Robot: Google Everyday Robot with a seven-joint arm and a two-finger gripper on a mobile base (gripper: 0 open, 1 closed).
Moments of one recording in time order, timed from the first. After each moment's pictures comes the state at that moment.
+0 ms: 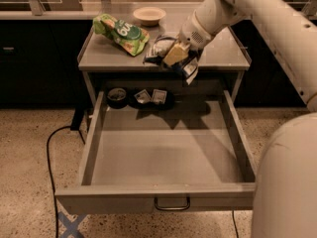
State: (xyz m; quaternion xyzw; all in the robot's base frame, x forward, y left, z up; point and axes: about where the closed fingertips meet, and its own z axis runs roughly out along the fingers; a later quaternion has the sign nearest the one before) arm 0.694 -0.041 0.883 -0.59 0.74 0.17 0.28
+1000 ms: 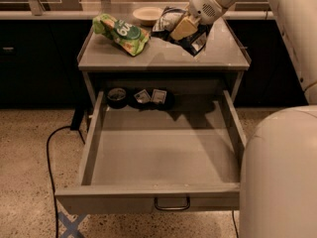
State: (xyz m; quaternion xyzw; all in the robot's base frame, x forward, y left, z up) arm 0.716 -0.060 0.952 -0.59 0.72 0.14 0.33
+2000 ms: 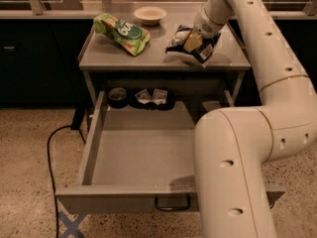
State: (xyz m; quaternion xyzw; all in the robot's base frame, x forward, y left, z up) arm 0.809 -0.118 0.863 -0.56 0.78 0.05 0.28
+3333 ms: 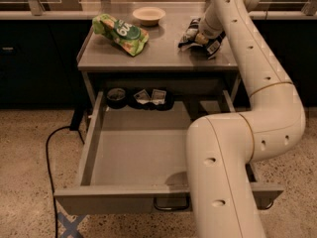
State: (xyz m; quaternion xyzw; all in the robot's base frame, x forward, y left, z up) arm 0.903 -0.174 0.843 -0.51 0.78 -0.12 0.34
